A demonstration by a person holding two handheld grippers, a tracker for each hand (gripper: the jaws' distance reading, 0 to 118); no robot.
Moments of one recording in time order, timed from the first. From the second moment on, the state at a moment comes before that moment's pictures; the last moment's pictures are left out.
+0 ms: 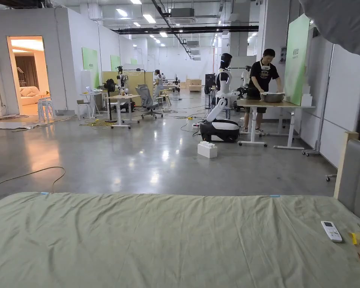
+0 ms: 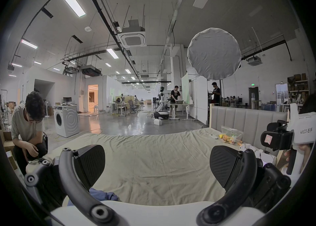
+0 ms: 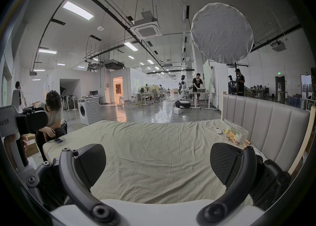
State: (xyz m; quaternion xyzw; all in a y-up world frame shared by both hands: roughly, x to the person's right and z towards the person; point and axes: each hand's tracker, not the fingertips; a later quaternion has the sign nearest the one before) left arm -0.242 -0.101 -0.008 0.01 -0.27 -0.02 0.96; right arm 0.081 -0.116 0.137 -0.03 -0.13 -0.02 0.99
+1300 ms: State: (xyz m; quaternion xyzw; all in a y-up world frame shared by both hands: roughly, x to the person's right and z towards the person) left arm -0.238 -0.092 -0.002 0.01 -0.27 -0.04 0.96; right arm 0.043 -0.074 0.133 -0.09 -0.24 -0.10 0.96
